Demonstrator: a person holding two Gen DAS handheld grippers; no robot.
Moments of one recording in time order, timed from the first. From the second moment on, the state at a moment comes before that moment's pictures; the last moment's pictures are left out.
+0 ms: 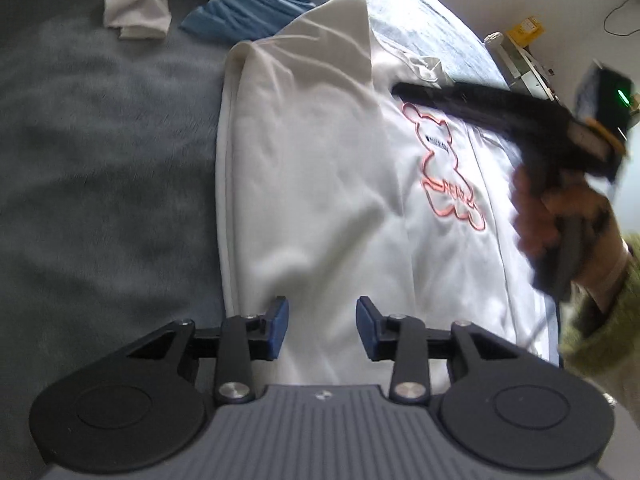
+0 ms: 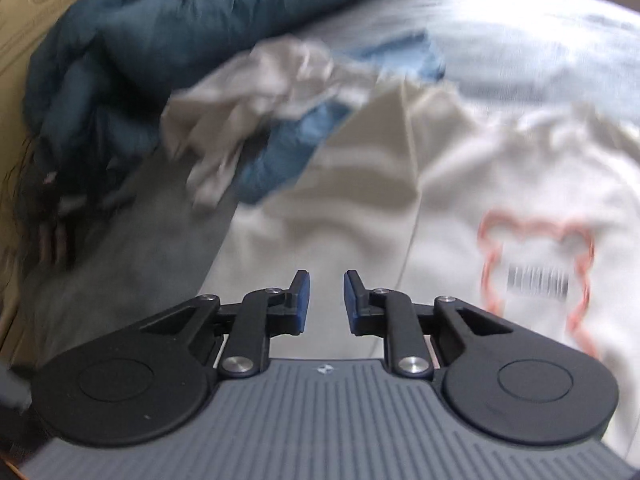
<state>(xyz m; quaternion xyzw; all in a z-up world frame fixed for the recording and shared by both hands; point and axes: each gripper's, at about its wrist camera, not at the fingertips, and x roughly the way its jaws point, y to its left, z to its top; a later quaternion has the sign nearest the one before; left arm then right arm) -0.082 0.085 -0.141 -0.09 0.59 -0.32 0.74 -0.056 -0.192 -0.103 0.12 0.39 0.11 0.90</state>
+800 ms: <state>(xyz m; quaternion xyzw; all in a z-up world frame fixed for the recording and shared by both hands) 0.004 0.062 -0.123 -0.09 0.52 -0.40 0.75 -0.023 -0.294 -0.103 0.25 0.34 -0.04 0.91</state>
